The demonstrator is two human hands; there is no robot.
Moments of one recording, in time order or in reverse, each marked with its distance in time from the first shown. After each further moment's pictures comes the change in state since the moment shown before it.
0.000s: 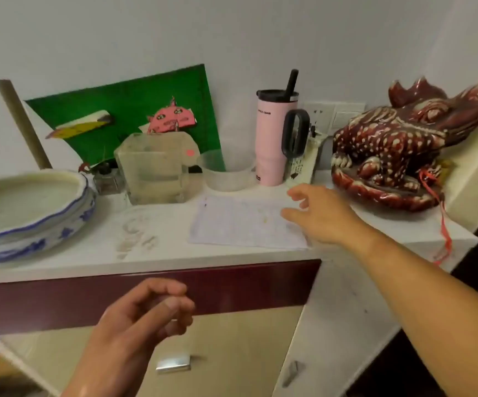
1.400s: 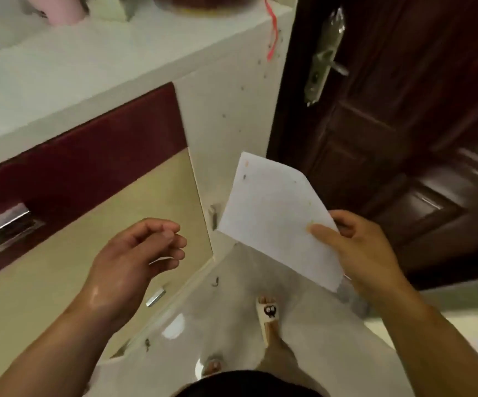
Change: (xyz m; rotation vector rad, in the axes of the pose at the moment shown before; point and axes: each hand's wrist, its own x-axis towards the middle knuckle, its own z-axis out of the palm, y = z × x) left_hand -0.025 -0.112 0.001 0.340 -0.674 -0.478; right_hand -0.405 0.055 0.099 0.714 0.490 0.918
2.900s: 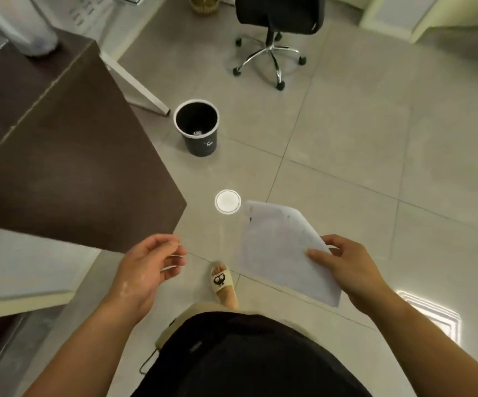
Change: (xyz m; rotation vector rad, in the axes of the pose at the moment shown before) left_hand -0.676 -0.413 0.616 0.976 -1.527 -0.336; right_hand -0.942 0.438 -0.303 0.672 1.545 0.949
